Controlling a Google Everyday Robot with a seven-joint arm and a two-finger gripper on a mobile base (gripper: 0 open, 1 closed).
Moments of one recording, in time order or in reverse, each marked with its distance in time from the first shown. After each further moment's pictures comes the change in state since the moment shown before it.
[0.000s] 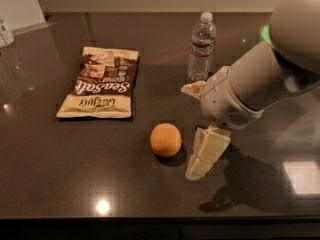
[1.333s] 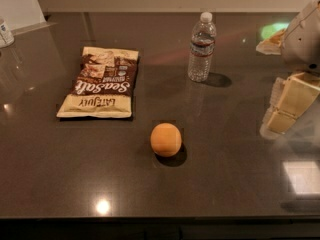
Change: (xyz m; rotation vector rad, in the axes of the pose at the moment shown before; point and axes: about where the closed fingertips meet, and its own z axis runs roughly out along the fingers) arm 0.067 -0.043 -0.129 0.115 0.252 0.149
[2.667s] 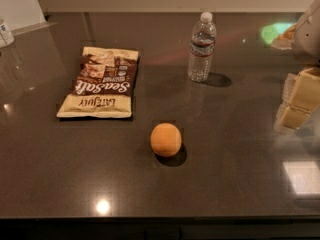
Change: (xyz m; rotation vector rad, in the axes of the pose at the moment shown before) arm 0.024 -0.012 -0.012 0.039 0.126 0.024
